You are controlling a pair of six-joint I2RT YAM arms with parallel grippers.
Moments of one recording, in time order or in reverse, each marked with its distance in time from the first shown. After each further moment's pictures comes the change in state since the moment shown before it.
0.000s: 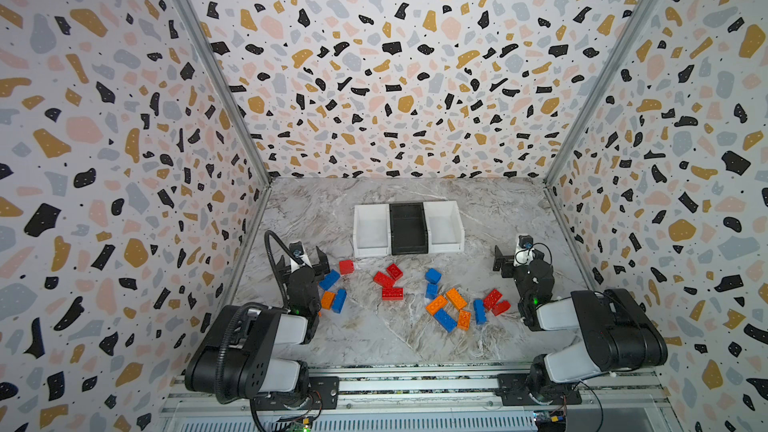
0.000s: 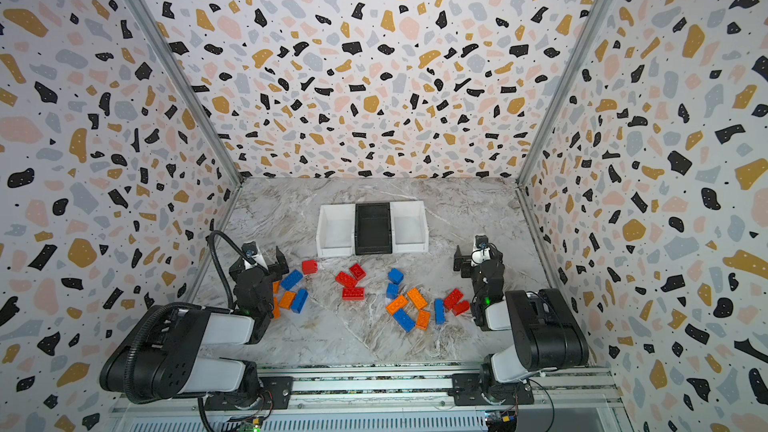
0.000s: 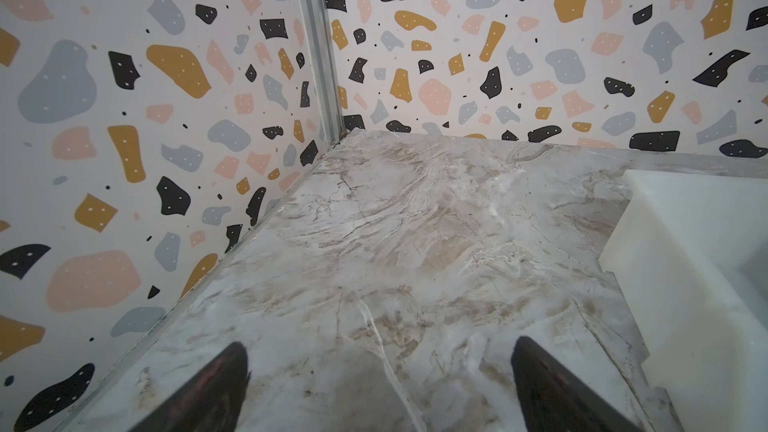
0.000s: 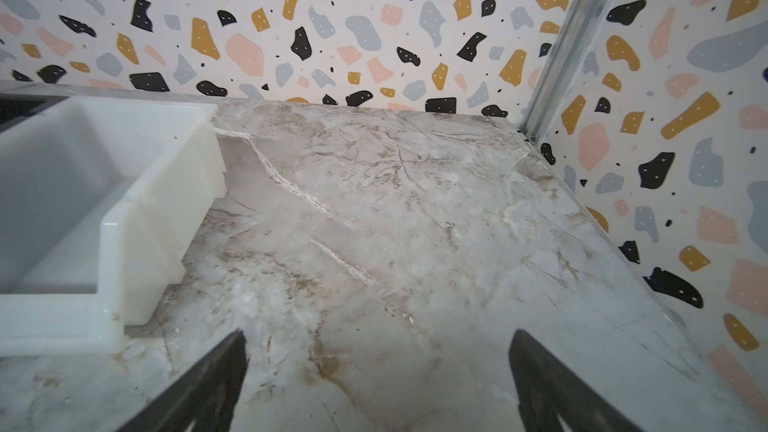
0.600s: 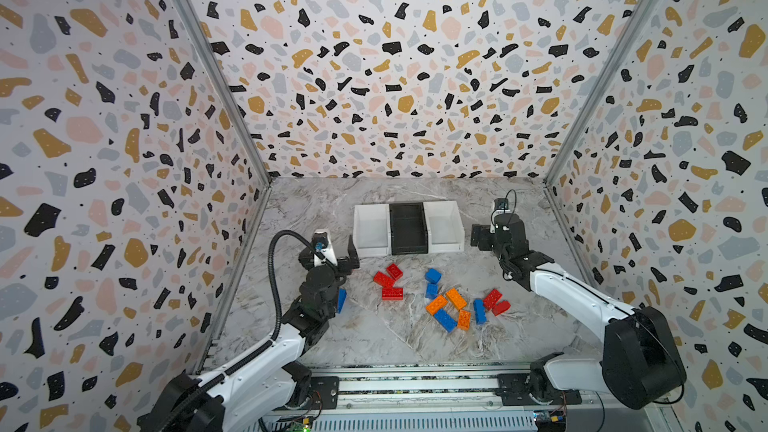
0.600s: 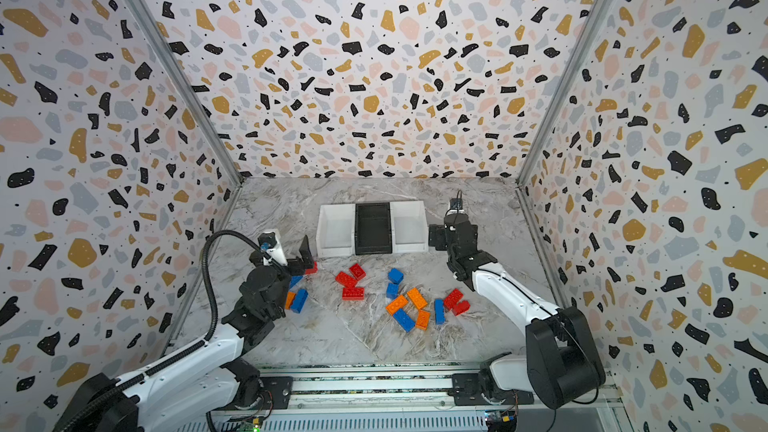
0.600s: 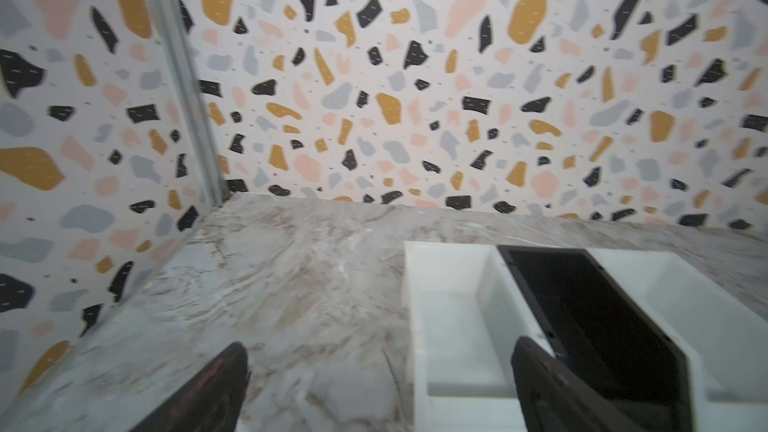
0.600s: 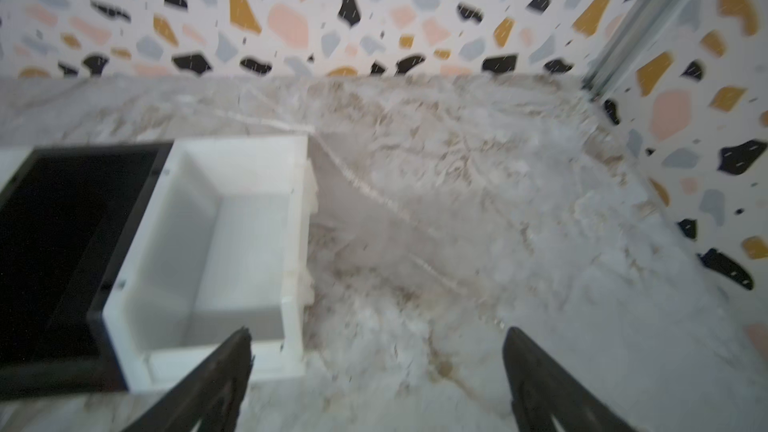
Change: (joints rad) left arm -0.473 -0.450 0.155 -0.504 -0.106 -0.112; right arm 0.311 -0.125 0.551 -1.042 0.189 0.284
